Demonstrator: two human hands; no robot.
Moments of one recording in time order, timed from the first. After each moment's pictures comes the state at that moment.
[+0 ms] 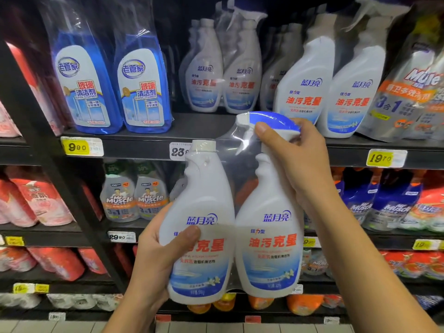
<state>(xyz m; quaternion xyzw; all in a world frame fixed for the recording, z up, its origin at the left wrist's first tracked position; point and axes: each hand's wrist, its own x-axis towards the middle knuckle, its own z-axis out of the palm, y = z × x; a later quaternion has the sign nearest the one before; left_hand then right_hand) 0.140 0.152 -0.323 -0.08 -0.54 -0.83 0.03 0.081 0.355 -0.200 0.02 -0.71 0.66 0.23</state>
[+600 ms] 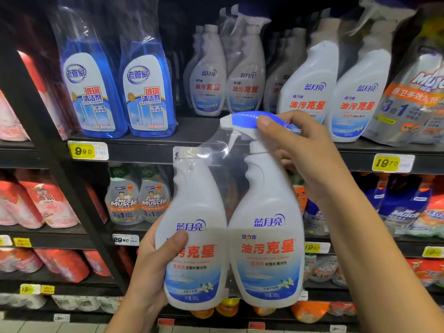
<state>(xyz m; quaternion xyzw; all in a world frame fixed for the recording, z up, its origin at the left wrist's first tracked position) 0.136 0.145 -0.333 -0.04 -0.49 -0.87 0.01 0.083 0.360 -0.179 0.11 -0.74 0.65 0.15</state>
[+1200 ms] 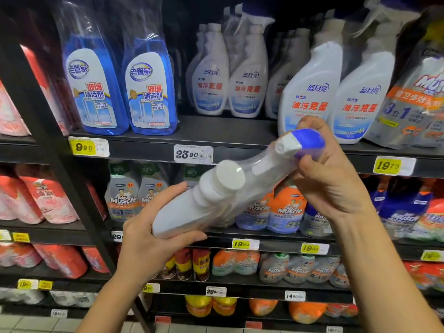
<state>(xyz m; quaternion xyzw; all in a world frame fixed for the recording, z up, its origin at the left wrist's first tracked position) 0.127 0.134 -0.299 -0.17 -0.79 -0.49 0.32 0.078 0.392 -0.208 0.31 -0.52 0.80 0.00</state>
